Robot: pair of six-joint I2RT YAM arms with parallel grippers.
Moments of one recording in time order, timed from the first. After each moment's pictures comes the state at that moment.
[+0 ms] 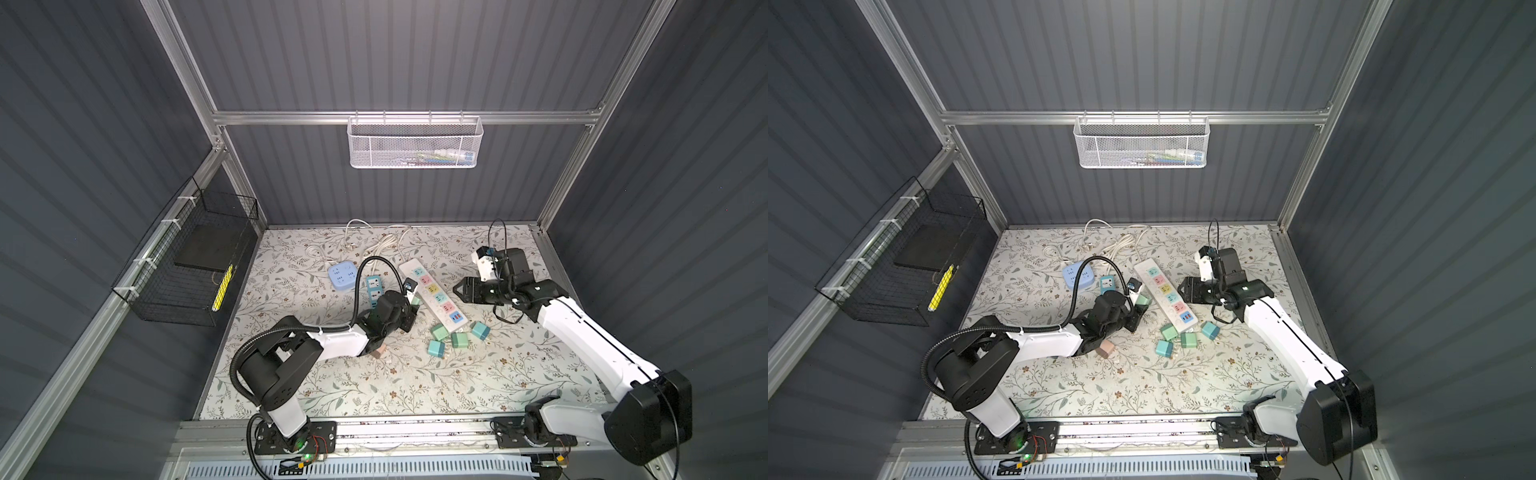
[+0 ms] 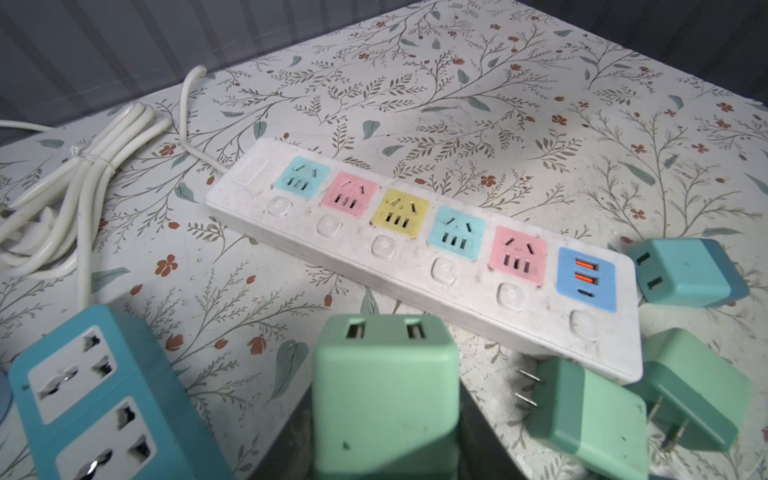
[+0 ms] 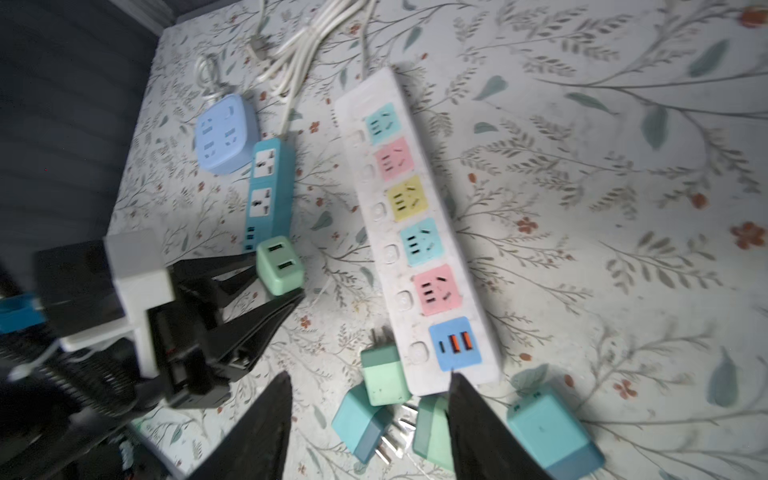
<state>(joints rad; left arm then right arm) -0.84 1.68 0.75 0.47 -0.11 -0.05 0.36 1.29 1.06 -0.58 -0.34 0.33</state>
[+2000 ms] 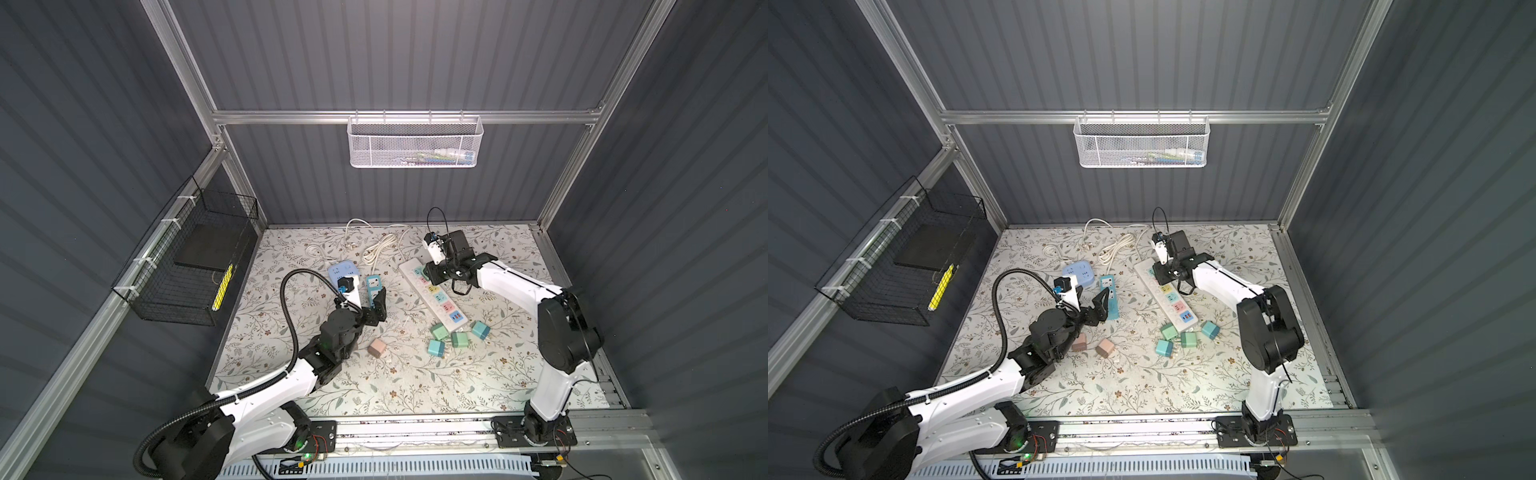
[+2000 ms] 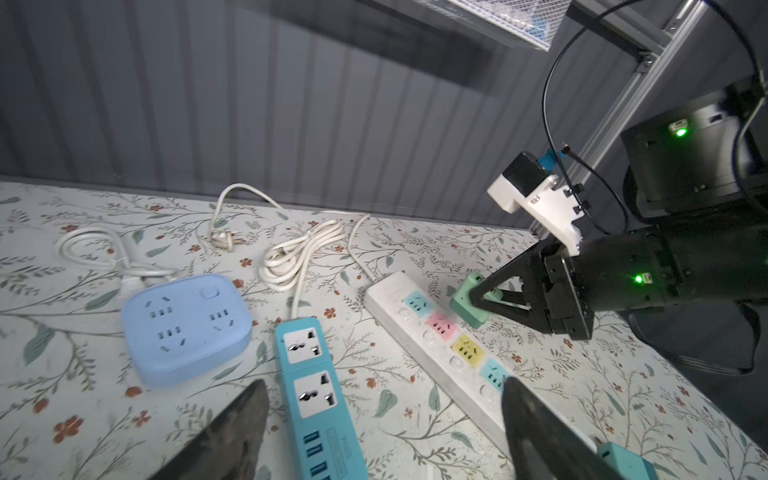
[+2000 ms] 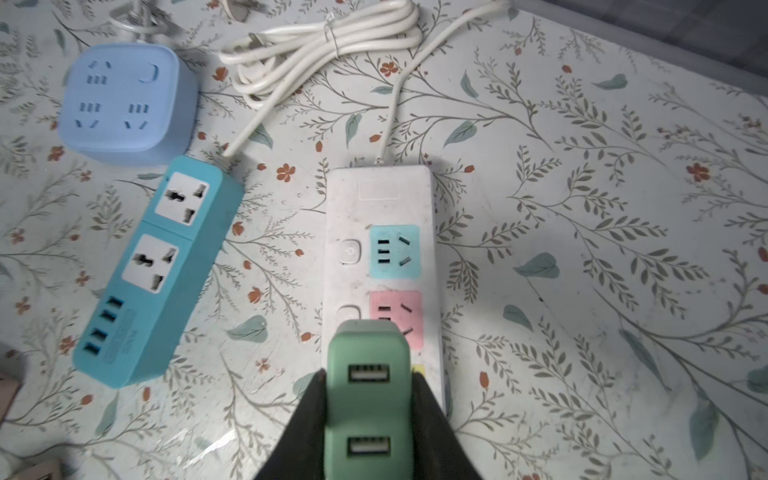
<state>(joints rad) -0.76 1.06 0.42 0.52 -0.39 -0.35 0.48 1.90 1.41 -0.35 -0.09 -0.02</state>
